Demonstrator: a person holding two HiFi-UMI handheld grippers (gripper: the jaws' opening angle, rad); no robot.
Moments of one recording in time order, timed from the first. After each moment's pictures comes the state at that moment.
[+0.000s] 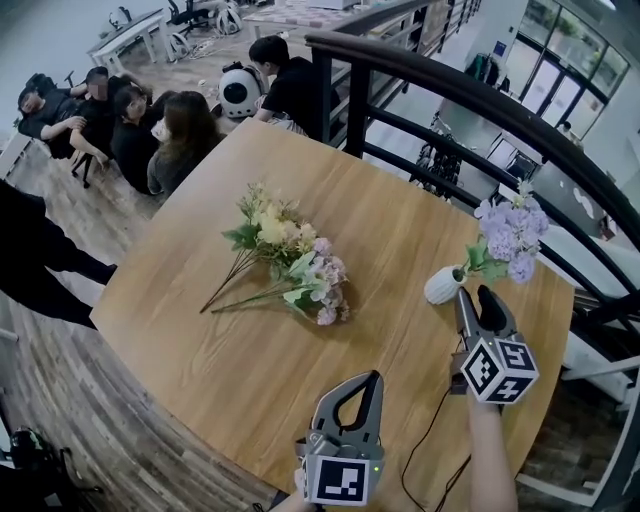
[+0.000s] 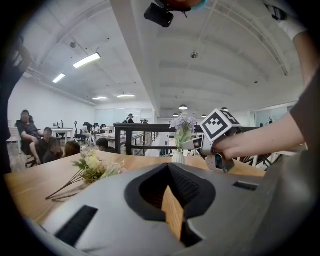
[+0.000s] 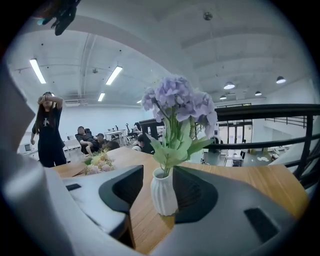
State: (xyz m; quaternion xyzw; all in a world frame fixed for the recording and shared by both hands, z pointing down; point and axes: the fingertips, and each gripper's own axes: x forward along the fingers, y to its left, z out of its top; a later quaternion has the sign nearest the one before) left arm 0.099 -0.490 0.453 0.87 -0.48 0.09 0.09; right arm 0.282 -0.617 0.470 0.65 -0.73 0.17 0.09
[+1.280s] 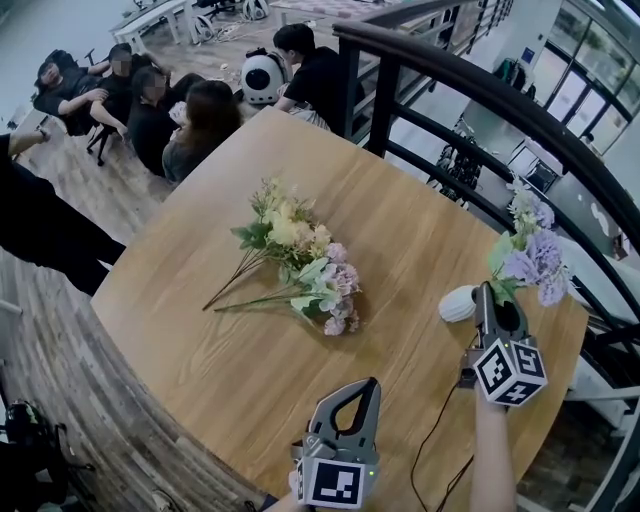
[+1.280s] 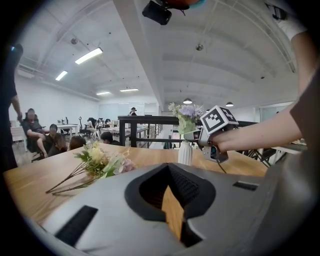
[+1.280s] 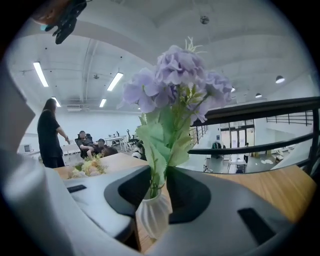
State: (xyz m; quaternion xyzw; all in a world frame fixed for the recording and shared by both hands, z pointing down) left arm 0.091 -0.512 0.482 0.86 -0.49 0.14 0.08; right arm 0.292 -0.669 0.477 0.65 -0.74 0.14 0.06
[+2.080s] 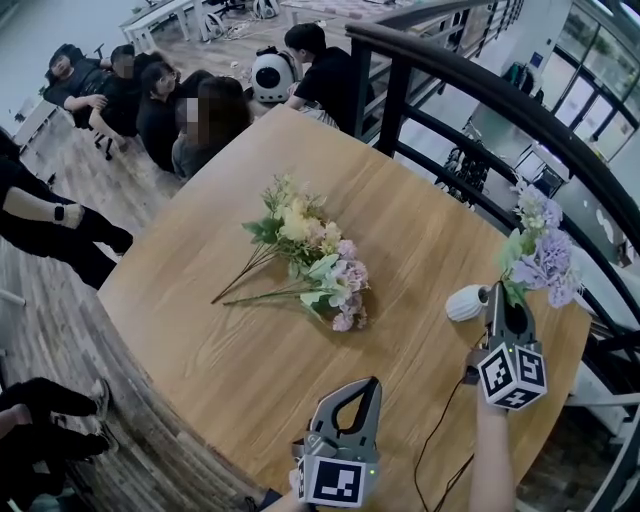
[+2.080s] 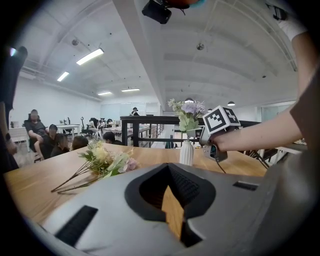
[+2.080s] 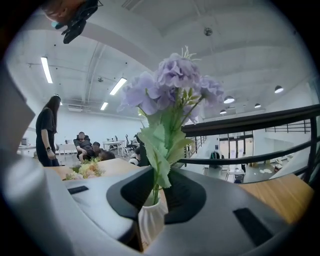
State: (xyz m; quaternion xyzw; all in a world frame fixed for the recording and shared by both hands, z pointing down) left arm 0.082 -0.506 0.481 0.85 -0.49 0.14 0.08; right arm 0.294 -0.665 0.460 0.67 -0.74 0.09 0.03
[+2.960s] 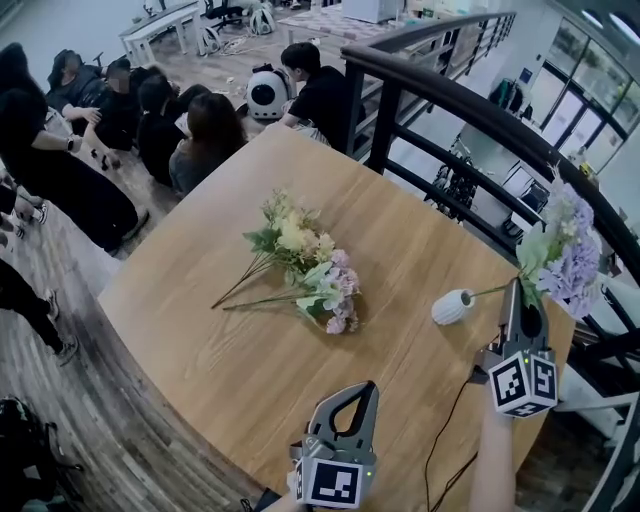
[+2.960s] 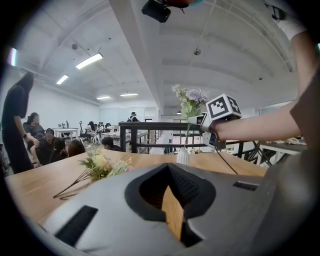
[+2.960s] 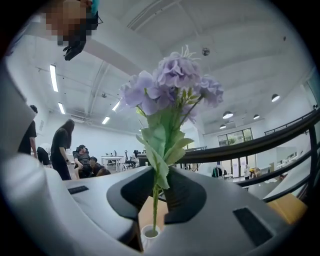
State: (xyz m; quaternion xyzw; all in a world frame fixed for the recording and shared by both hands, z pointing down) left arm 0.086 -0.493 0.460 0.86 -0.49 0.12 0.06; right arm 0.304 -0.643 0.367 0.67 -0.74 0.02 -0.04
